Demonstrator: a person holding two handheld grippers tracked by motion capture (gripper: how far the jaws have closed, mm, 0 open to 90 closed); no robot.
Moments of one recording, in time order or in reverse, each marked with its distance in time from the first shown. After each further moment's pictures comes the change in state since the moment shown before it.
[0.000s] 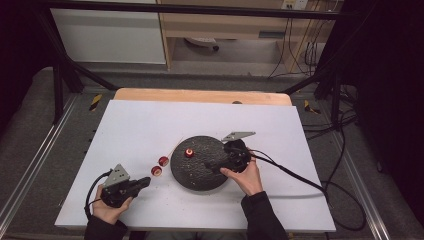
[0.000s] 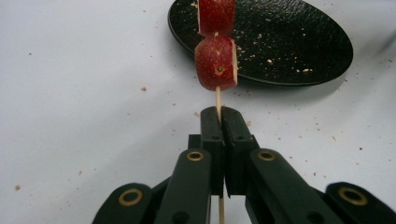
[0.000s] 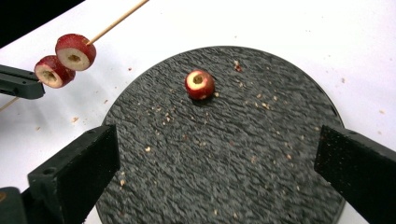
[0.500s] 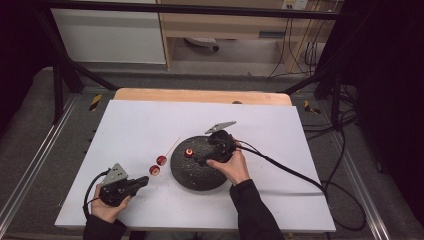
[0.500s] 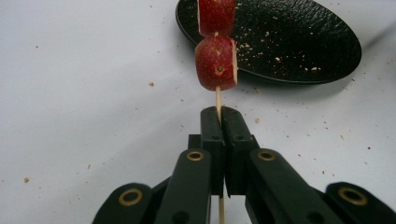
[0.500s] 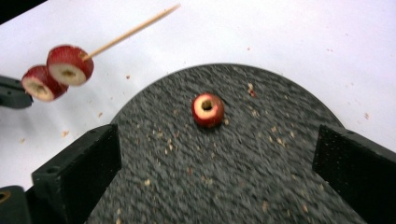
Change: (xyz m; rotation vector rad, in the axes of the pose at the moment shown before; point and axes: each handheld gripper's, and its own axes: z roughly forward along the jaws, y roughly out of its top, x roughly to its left) left arm 0.006 -0.002 0.001 0.009 0.001 -0.015; right arm 0.012 0.035 0.031 0.078 -0.015 -0.065
